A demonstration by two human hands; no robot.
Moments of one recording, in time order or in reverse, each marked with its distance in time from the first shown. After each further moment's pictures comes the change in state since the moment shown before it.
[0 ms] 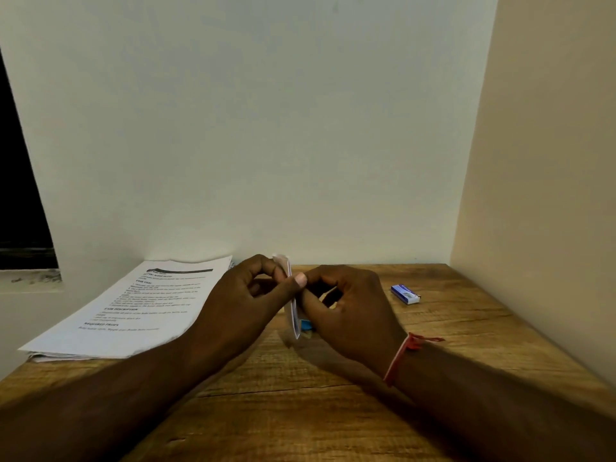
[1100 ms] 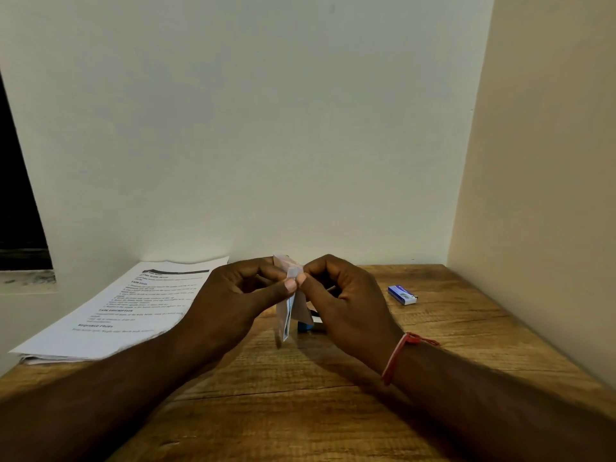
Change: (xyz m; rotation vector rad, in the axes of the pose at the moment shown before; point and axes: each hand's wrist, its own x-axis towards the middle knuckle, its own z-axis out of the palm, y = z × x) left_hand 0.002 -0.001 -0.007 -0.193 -0.086 0.001; right_hand 0.003 0.003 0.001 0.195 0.040 0.137
